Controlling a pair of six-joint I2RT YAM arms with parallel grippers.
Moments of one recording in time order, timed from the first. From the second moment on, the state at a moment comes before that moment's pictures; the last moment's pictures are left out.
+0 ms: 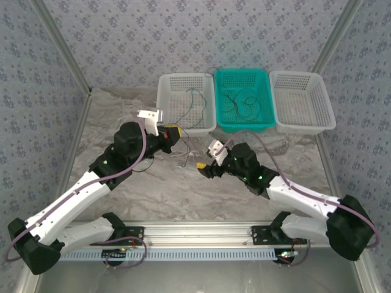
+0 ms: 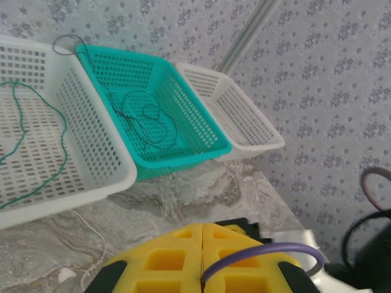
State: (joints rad) left arm -0.75 0.99 0.97 -0.19 0.08 -0.54; right arm 0.77 1.15 0.59 0.19 -0.18 -0.26
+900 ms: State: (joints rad) left arm -0.71 0.78 0.94 -0.38 -0.25 -0.52; right arm 0.81 1.39 0.38 0.56 0.10 0.05
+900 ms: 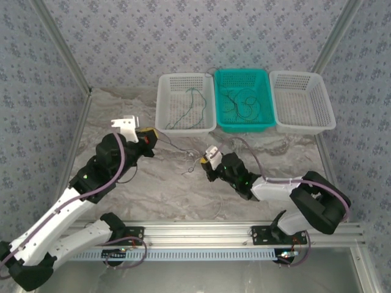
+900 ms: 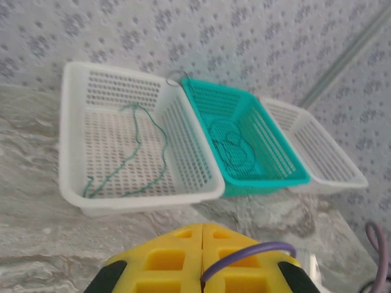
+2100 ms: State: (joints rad) left arm -0.87 1.15 1.10 -0.29 0.08 -0.39; right arm 0.76 1.01 0.66 0.37 -0.38 0.10
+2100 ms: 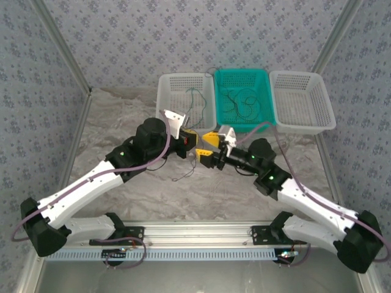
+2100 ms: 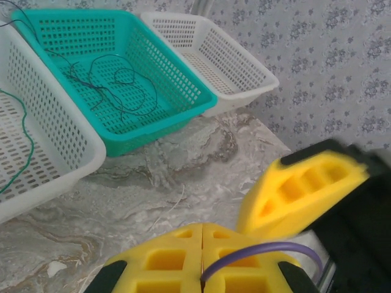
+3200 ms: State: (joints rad) left arm -0.69 0.90 0.87 -0.42 -0.44 -0.39; right arm 0.53 0.78 0.81 0.13 -0.25 0.13
